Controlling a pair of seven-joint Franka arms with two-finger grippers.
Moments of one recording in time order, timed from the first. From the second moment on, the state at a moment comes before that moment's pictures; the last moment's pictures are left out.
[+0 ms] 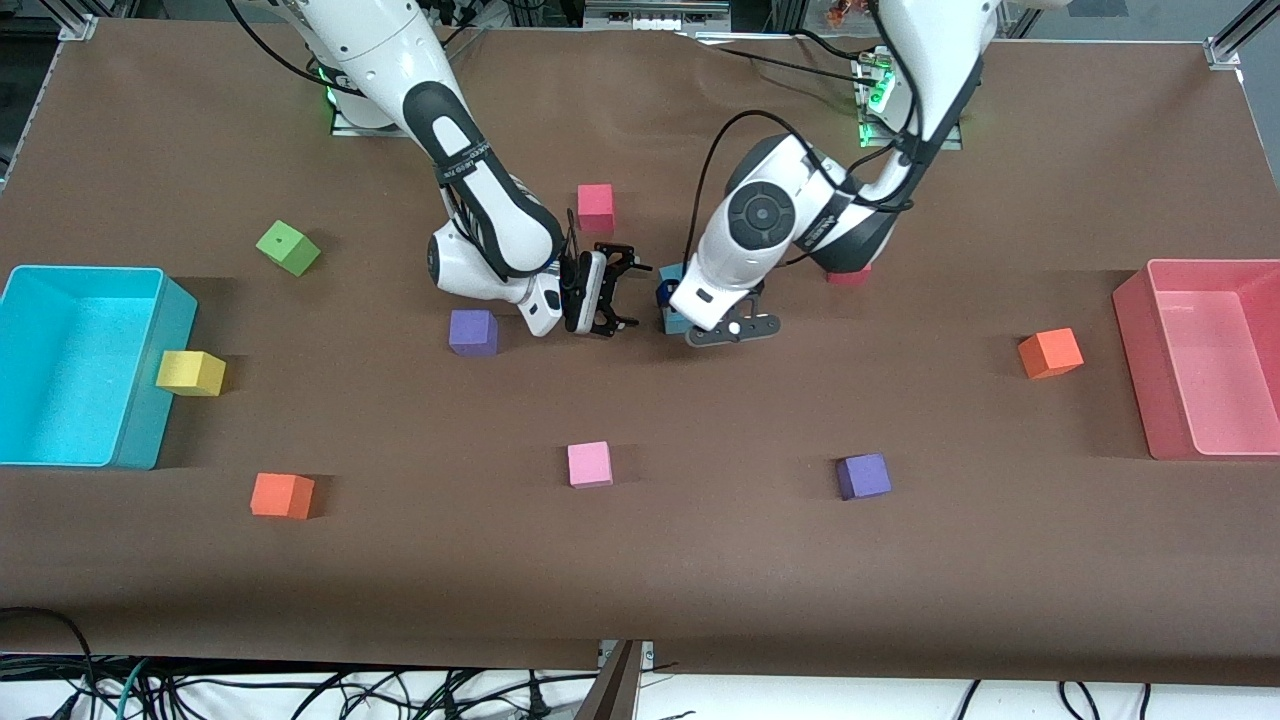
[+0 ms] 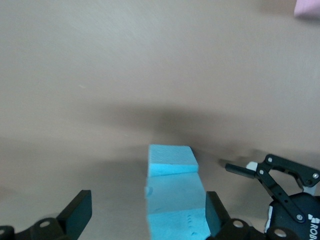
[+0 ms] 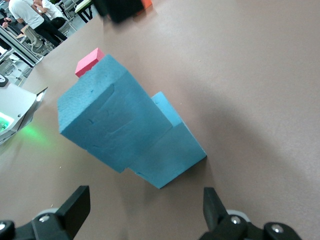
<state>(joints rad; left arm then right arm) -0.39 0.44 -0.28 -1.79 -0.08 2.15 -0.82 0.58 0.63 0.12 -1.96 1.63 2.42 -1.83</state>
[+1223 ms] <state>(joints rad) -0.04 -0.04 -0.01 -1.81 0.02 1.66 -0.06 0.56 0.37 -0.30 -1.73 0.71 1.59 -1.18</state>
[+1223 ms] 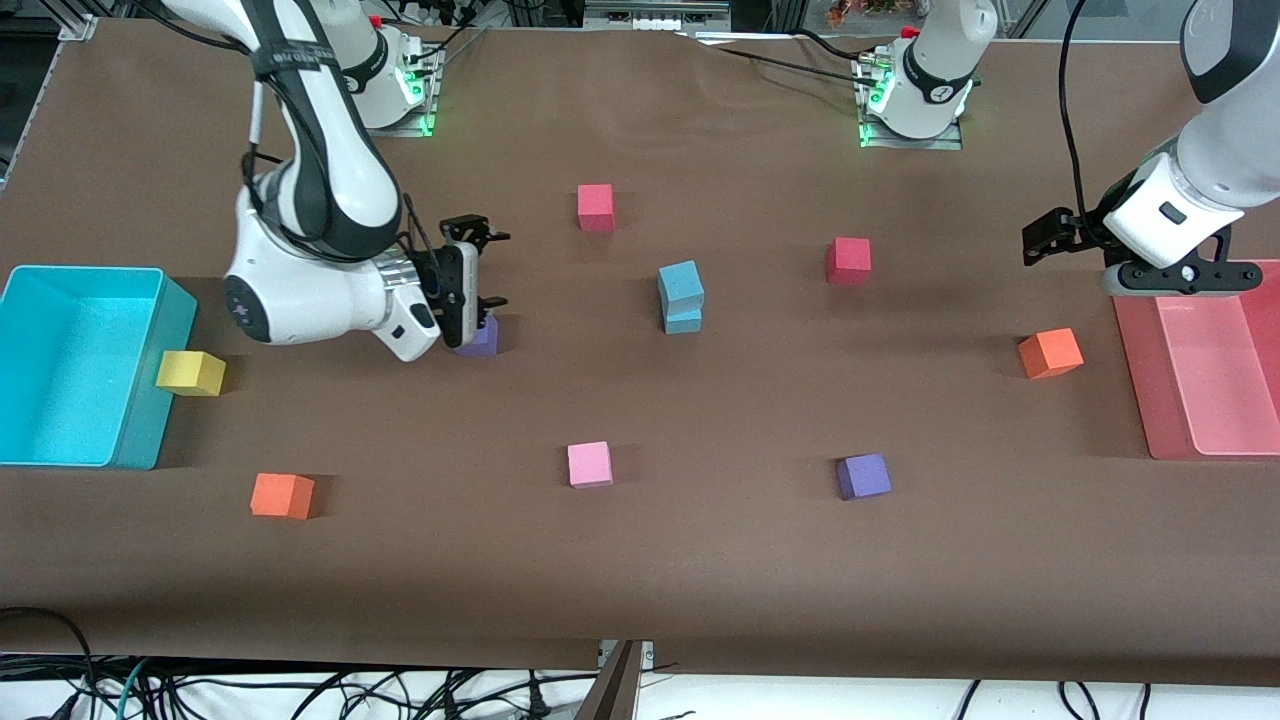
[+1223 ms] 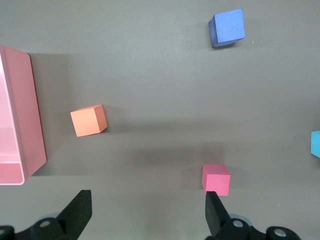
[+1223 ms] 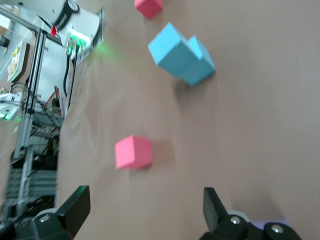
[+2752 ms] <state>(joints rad) -0.04 -0.06 -0.02 -1.80 0.02 1.72 -0.06 0.14 0.12 -0.12 -1.70 0.01 1.63 -0.36</state>
